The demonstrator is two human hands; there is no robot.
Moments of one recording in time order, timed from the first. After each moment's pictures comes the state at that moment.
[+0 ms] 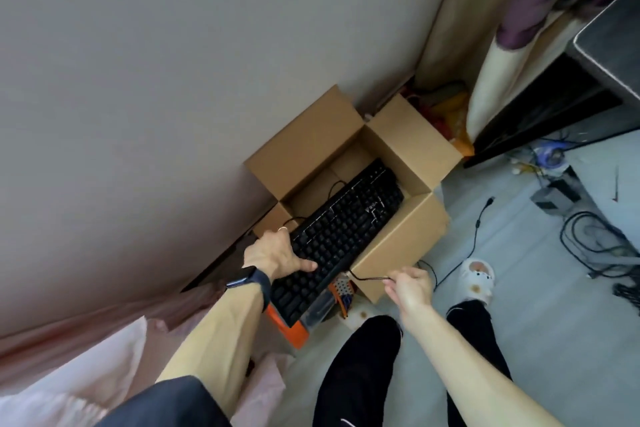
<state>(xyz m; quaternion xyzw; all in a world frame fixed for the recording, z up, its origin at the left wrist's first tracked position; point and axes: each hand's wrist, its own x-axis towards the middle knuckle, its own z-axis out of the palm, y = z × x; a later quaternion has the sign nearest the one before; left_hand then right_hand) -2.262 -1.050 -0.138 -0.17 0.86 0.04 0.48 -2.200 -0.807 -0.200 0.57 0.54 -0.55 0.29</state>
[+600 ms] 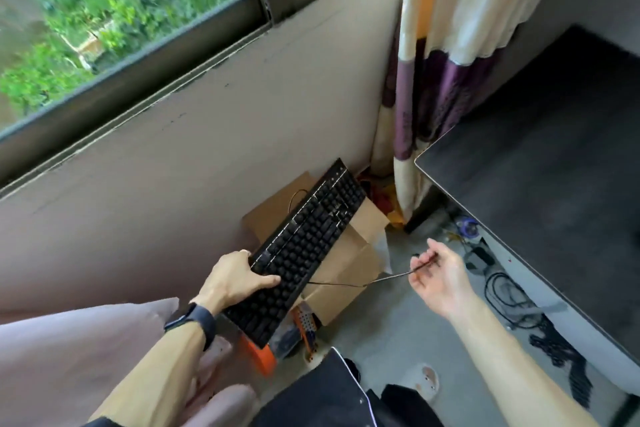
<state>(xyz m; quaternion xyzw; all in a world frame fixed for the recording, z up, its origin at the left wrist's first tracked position) -2.224 -1.009 0.121 -0.21 0.91 0.20 0.29 -2.259 -0.645 0.103 0.46 0.38 -0.77 0.23</state>
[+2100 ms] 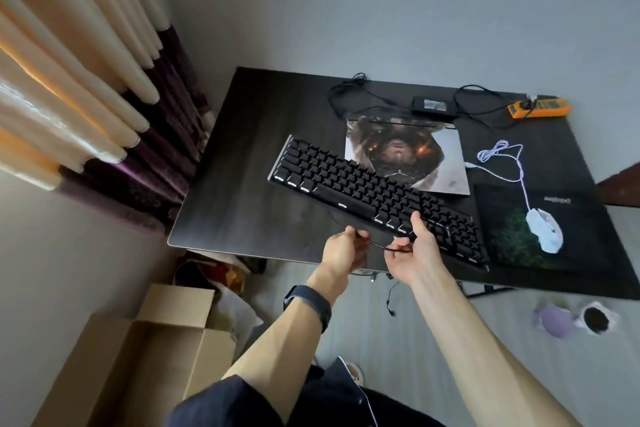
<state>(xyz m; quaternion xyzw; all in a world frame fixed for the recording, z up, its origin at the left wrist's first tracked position) -2.244 -0.404 0.173 -0.11 0.63 0.59 0.50 -2.174 -0.297 0.181 0.58 0.07 -0.79 -0.21</state>
